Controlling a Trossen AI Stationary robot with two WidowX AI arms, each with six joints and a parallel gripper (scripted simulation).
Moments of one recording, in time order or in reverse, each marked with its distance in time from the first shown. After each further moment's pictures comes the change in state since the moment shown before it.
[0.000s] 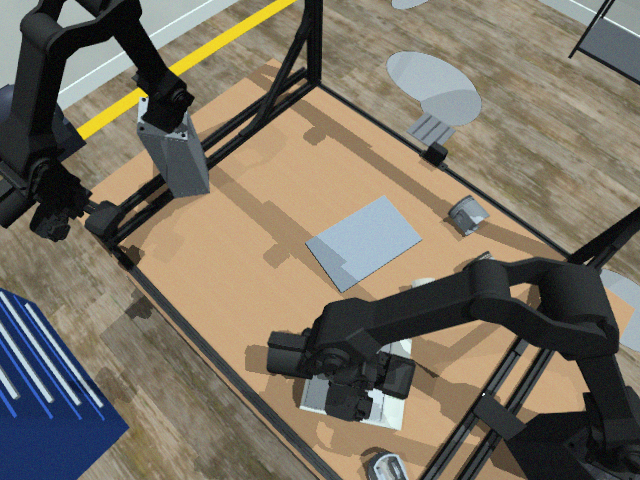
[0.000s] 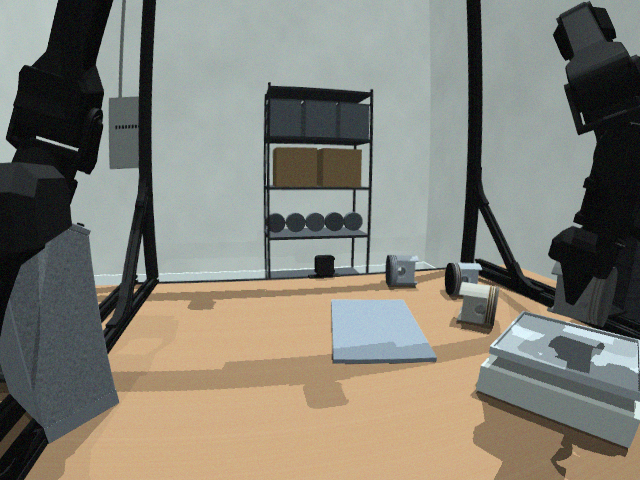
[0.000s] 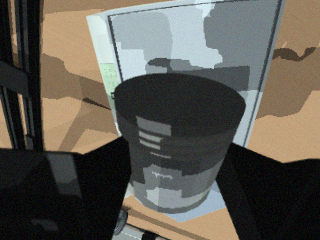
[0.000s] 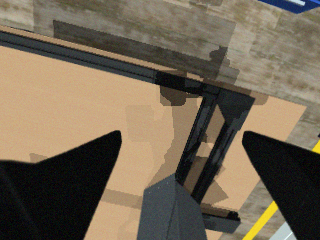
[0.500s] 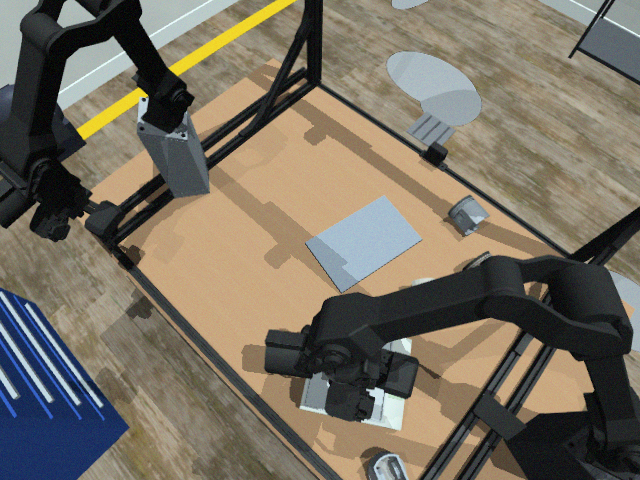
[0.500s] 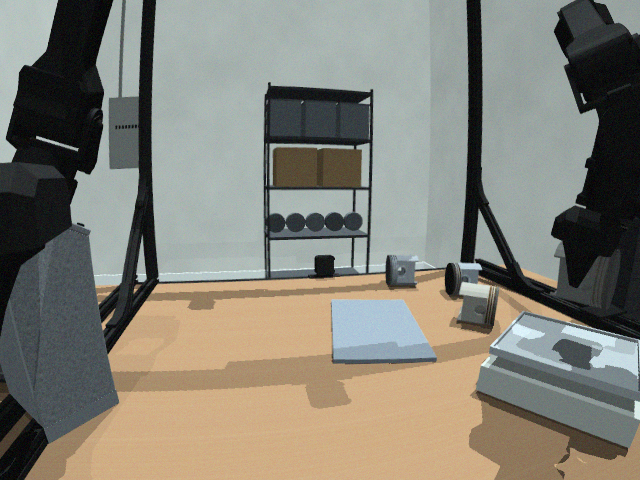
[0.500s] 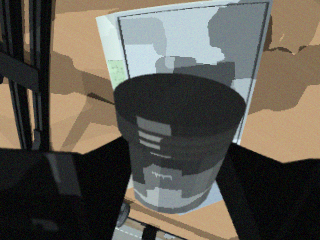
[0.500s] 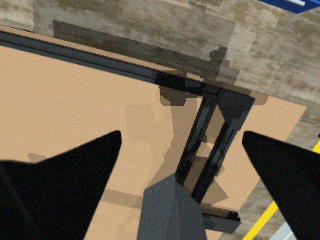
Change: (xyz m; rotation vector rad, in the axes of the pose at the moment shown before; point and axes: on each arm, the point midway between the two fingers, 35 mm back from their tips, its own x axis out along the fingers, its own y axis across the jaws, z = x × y) left arm -0.021 0.003 -0.004 -0.001 0.001 0.001; right arm 0.000 0.000 0.000 0.000 0.000 0.000
